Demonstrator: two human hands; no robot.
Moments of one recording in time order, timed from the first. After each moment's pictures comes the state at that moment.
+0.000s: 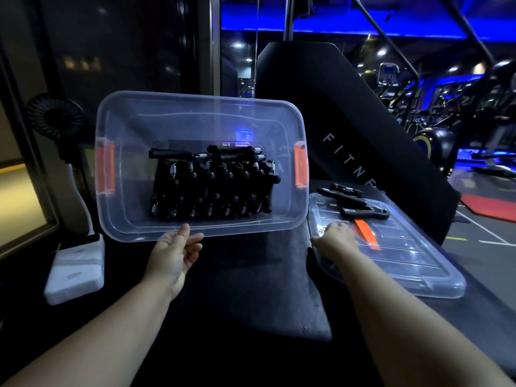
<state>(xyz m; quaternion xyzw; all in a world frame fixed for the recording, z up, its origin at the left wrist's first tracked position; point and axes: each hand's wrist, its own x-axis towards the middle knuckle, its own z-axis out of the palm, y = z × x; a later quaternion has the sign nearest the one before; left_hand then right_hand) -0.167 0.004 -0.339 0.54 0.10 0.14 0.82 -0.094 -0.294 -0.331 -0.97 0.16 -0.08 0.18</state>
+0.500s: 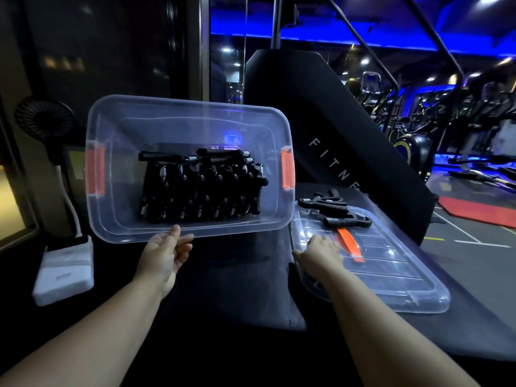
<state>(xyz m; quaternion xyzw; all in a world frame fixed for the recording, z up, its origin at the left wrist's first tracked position) -0.172 0.005 -0.338 0.54 0.09 0.13 0.82 -0.137 -0.279 -0.342 -0.97 0.15 -0.08 0.19</state>
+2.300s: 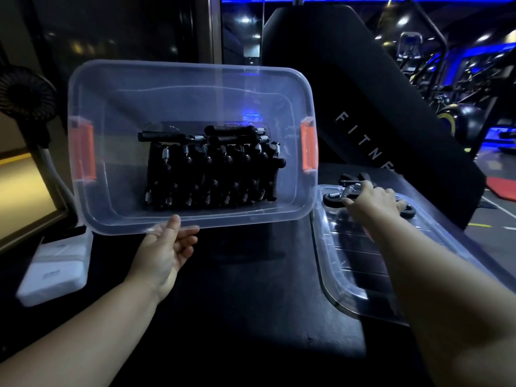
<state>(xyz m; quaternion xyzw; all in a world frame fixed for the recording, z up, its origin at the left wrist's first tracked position) -0.160 0.003 -0.343 0.56 0.09 0.14 0.81 -0.030 -0.350 -0.310 -0.97 0.18 -0.14 0.08</state>
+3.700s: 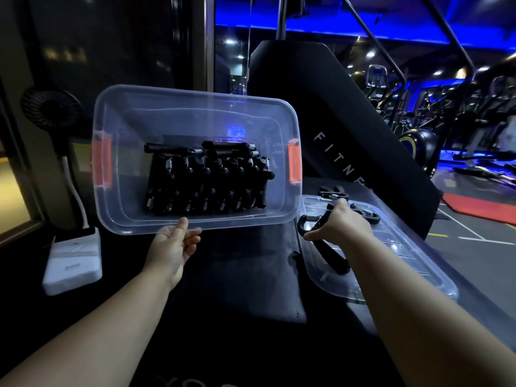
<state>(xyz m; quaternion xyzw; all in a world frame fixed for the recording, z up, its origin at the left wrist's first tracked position) -0.164 0.006 -0.343 0.55 0.09 0.13 0.82 -0.143 -0.296 -0.279 -0.97 0.17 -0.09 0.15</state>
